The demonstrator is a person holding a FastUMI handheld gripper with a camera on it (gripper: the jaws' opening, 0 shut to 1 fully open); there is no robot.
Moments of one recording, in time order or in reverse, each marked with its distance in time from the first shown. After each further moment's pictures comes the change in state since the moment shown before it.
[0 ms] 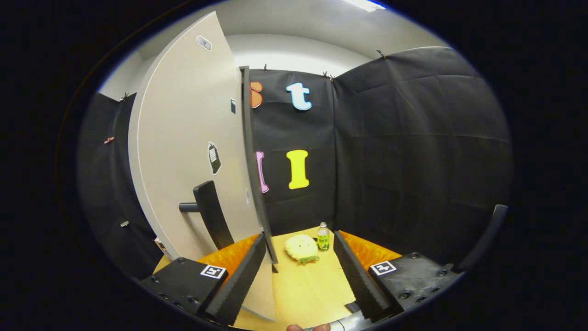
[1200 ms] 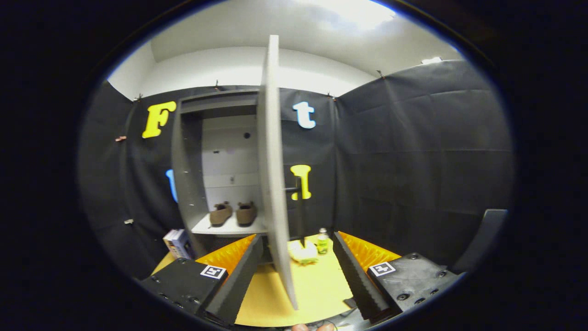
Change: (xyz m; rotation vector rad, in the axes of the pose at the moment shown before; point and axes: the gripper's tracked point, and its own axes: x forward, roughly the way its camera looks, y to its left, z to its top) arm -0.089 -0.021 -0.002 -0.036 -0.123 -0.074
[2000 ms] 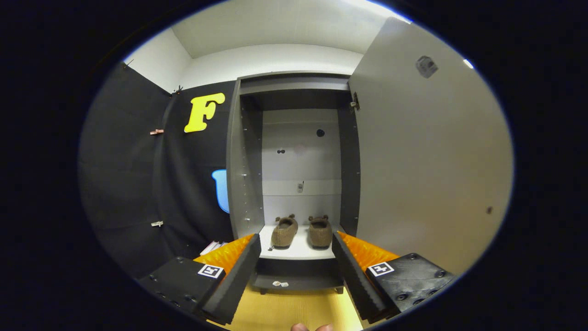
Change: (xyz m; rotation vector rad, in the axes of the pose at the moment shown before) arm 0.070 0.251 -0.011 -0.020 -0.048 0.360
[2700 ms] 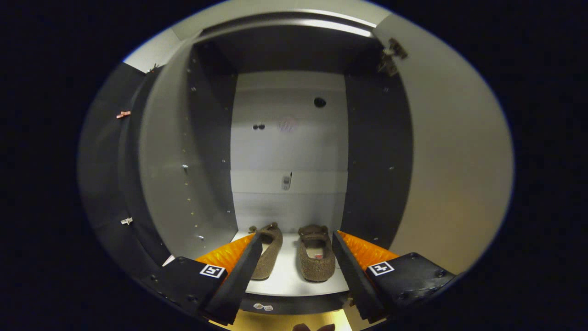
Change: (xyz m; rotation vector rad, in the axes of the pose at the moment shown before) arm 0.221 -0.018 -0.015 -0.035 0.076 -0.094
